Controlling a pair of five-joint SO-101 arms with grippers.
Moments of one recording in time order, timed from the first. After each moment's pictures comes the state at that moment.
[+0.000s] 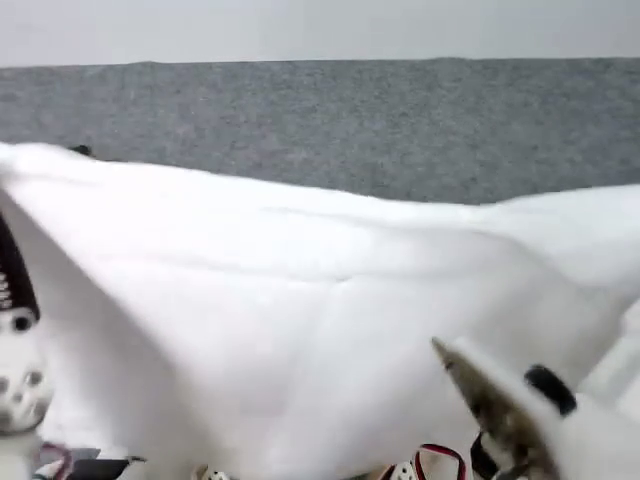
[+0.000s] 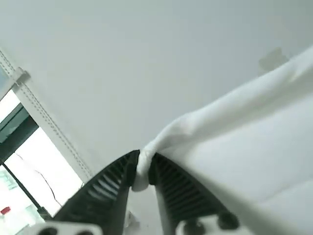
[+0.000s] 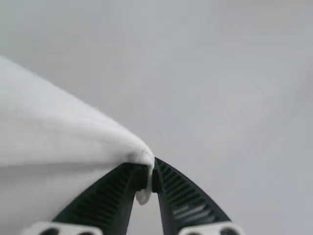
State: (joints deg) left arm -5.4 -25.8 -74.0 99.4 -35.6; right arm 37.2 -47.0 -44.1 75.7 49.0
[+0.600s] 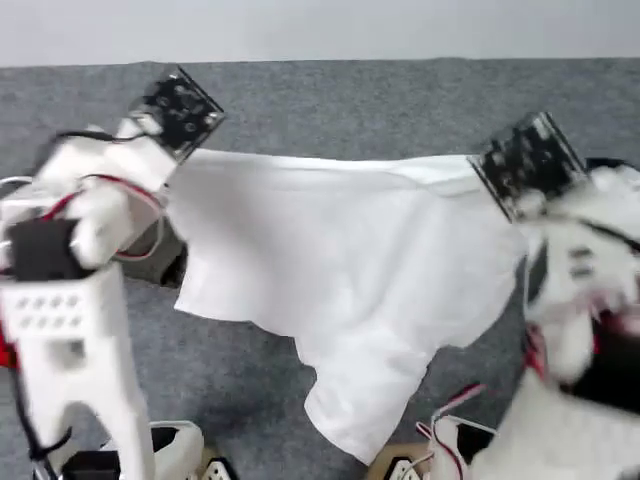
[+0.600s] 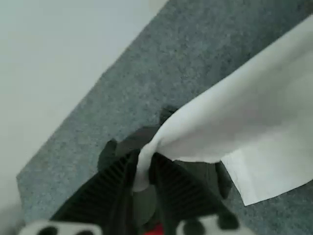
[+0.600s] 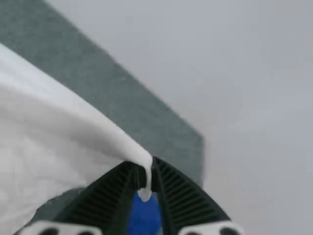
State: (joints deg) left arm -6.9 -24.7 2.7 80.9 -41.4; right arm 14.3 -42.3 -1.4 76.2 52.8
